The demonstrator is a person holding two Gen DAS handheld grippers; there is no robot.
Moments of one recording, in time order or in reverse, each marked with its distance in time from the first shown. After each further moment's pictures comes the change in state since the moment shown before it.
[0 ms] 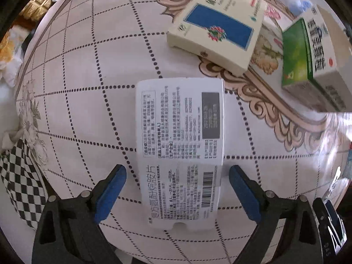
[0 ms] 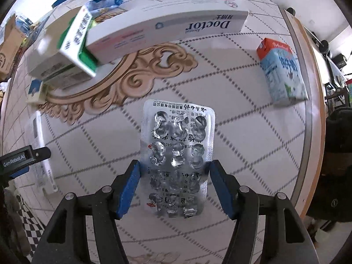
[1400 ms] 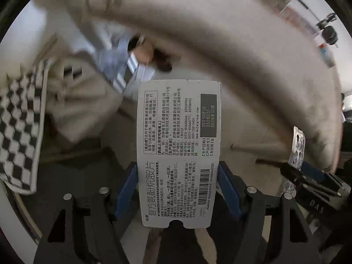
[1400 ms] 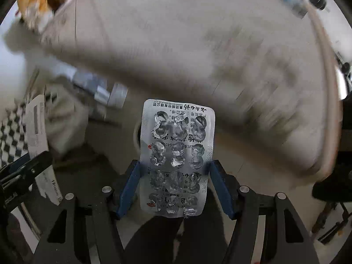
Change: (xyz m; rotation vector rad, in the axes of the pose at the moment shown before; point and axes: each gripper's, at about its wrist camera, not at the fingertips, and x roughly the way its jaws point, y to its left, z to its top) left arm 0.022 0.169 -0.329 0.036 -0.130 -0.095; right arm 0.054 0.115 -0.372 -0.243 0.047 0.087
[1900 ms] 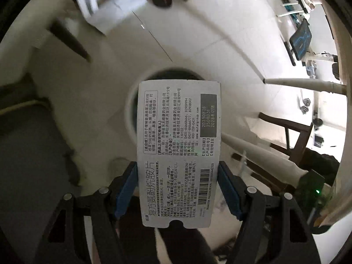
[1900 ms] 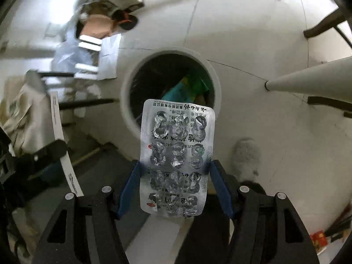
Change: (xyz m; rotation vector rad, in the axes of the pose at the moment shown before) left arm 0.303 0.043 0.035 -0.247 0.289 -0.364; right arm 0.307 -0.047 -0.005 0.248 0.219 0.206
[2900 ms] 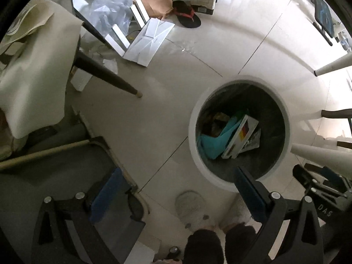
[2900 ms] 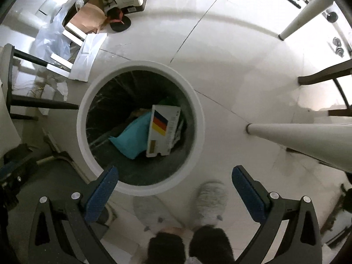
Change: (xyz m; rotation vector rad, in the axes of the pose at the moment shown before) left arm 0.006 0.009 -0.030 0.171 -0.228 0.486; right arm 0.046 0.026 0.040 -0.223 -0.136 -0.287
